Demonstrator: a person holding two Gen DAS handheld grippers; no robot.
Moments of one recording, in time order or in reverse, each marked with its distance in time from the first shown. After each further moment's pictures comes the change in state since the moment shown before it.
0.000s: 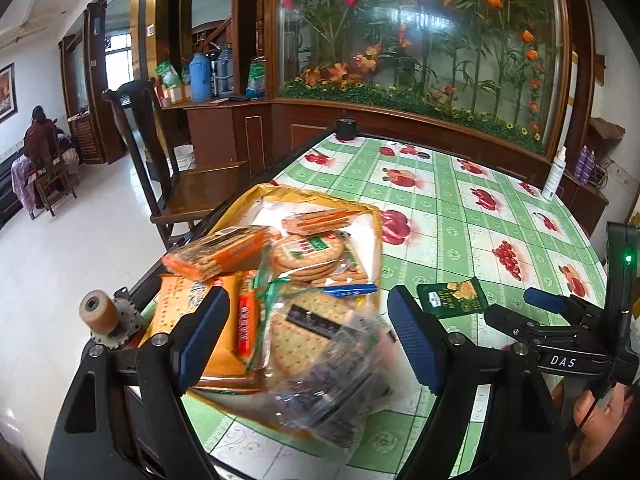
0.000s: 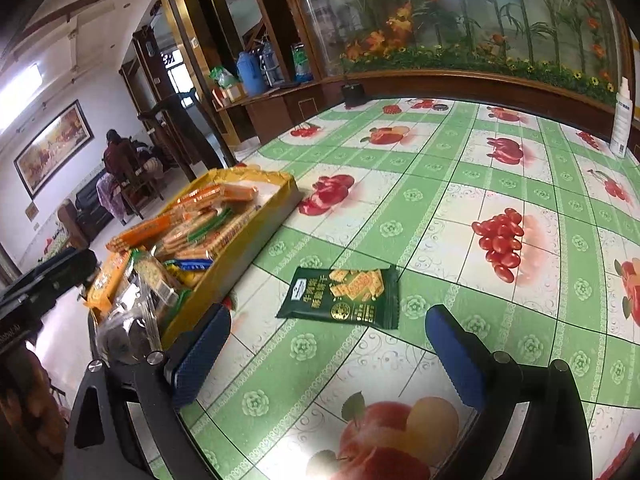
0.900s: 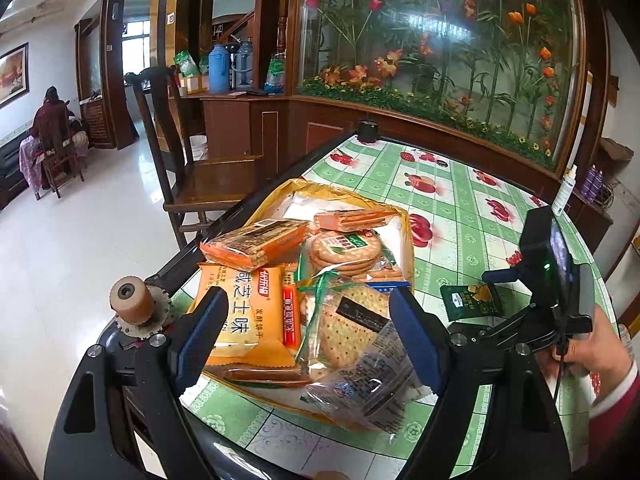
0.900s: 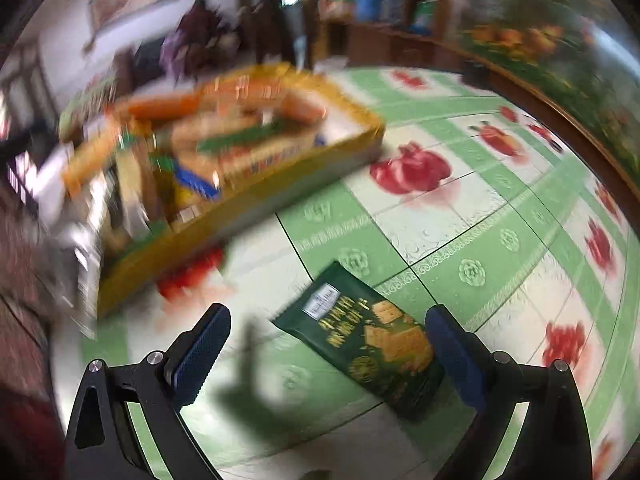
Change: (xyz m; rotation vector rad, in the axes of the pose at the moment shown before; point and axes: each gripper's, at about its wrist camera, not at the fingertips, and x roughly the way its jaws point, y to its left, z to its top) left arm -0.001 0.038 -0.003 -0.060 0.010 0.011; right arm 0.099 0.033 0.024 -0.580 0.292 0.055
